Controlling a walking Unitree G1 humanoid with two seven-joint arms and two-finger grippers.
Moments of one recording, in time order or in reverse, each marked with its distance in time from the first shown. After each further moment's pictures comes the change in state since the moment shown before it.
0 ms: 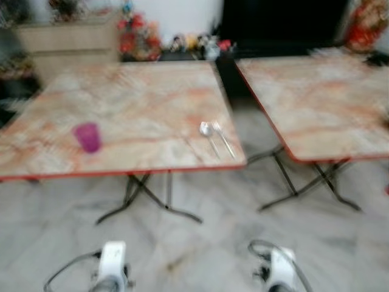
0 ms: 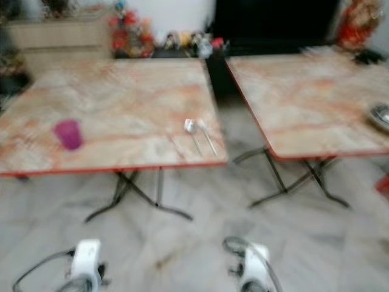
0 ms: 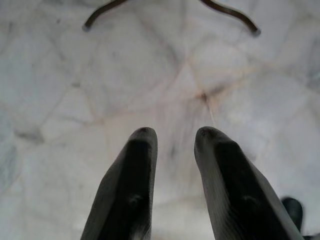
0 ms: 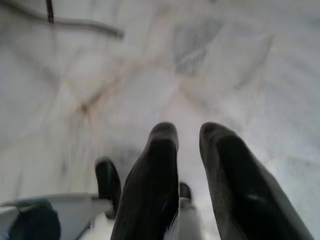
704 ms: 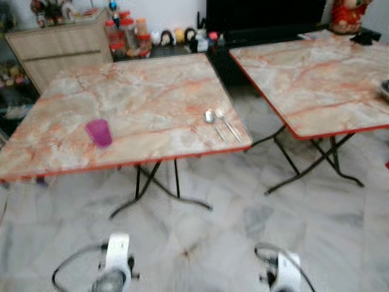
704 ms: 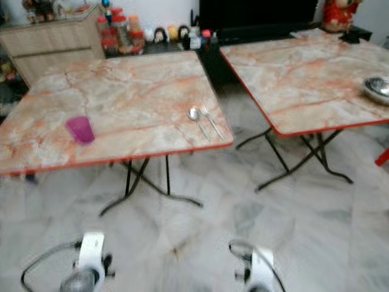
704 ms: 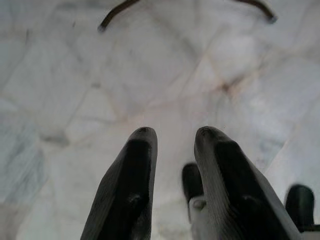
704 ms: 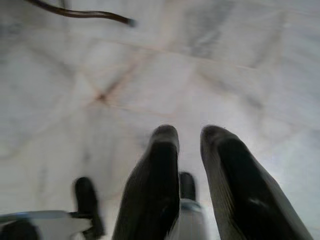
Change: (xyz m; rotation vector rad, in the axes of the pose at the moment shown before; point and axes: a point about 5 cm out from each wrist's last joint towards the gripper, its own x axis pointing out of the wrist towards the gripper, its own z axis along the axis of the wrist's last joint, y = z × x) left arm 0.000 0.002 0.000 0.009 -0.008 0.004; right arm 0.001 0.004 0.003 0.003 -0.008 0.008
